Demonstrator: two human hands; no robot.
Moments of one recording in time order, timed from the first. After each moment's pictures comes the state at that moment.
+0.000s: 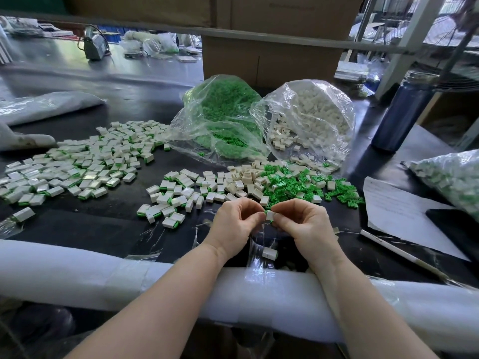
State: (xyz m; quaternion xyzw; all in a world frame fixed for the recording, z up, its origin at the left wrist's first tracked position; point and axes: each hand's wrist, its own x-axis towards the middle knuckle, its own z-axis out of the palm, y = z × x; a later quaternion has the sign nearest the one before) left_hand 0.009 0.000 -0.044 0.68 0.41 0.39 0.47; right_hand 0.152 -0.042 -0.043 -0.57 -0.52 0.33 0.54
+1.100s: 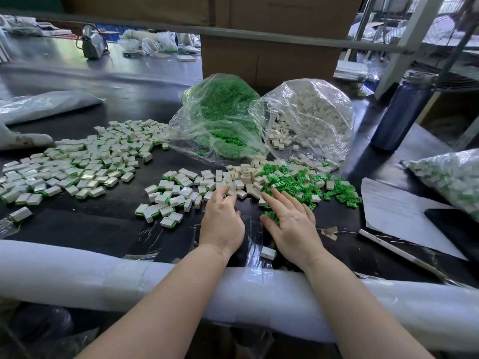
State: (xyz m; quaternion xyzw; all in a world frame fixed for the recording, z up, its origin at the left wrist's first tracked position) left_hand 0.009 0.013 -0.059 0.72 0.58 0.31 0.20; right_hand 0.146 -0.028 -0.057 -0.70 -0.67 0.11 0.22
